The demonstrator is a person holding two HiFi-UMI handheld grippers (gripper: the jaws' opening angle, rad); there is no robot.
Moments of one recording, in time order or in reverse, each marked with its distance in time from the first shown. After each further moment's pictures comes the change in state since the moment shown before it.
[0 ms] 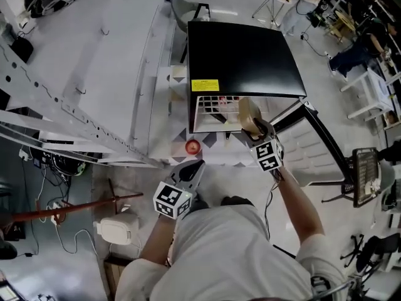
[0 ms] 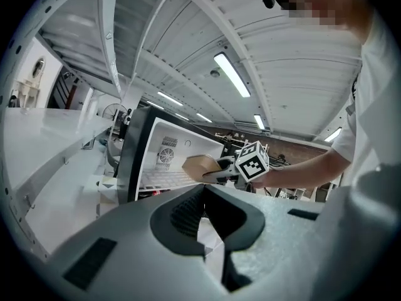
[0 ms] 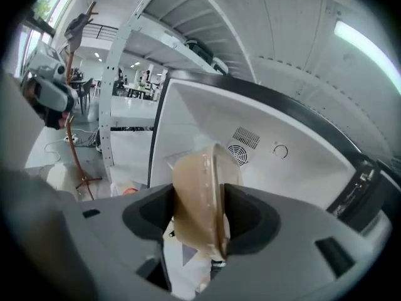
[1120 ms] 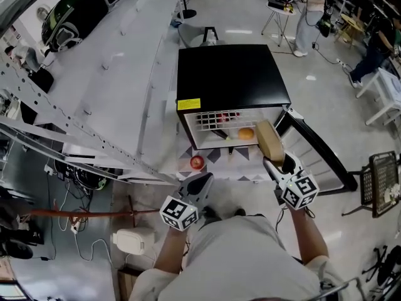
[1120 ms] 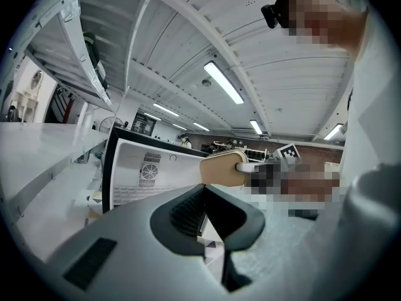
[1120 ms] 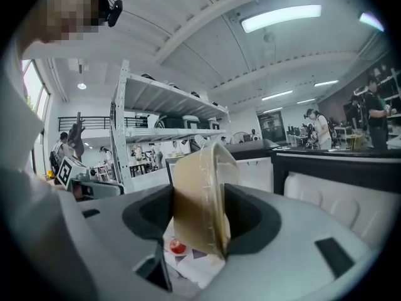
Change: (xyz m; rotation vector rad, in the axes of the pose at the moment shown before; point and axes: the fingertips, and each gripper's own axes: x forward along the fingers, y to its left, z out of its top) left arm 0.025 -0.082 0.041 0.051 -0.090 0.009; right arm -0.183 -0.051 0.006 0.543 -0.411 0.138
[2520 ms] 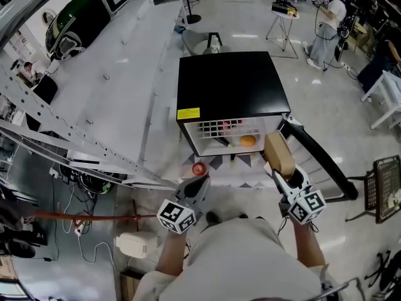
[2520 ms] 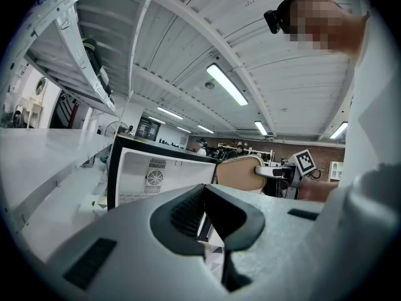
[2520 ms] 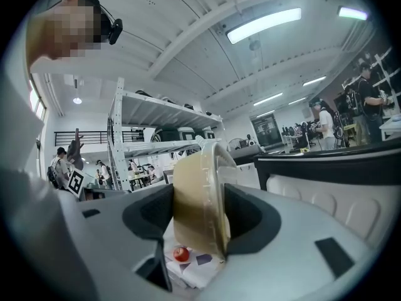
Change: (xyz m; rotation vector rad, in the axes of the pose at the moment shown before) left arm 0.008 0.013 0.019 0.012 -0.023 0.051; right arm -0.036 -0.018 0.011 0.090 -0.101 -0.016
